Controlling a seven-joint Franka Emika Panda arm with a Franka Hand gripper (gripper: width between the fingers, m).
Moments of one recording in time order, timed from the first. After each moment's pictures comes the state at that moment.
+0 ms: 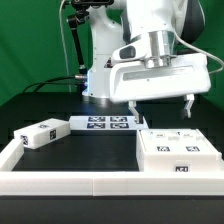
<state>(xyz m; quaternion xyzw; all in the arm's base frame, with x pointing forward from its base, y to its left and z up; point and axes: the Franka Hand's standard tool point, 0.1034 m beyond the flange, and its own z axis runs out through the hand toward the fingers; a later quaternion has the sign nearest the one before) 0.494 0.081 0.061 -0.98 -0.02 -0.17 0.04</state>
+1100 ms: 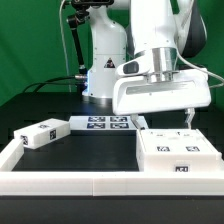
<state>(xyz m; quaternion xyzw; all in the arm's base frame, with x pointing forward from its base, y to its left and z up) 0.480 0.090 0.025 -0.99 0.00 -0.16 0.04</state>
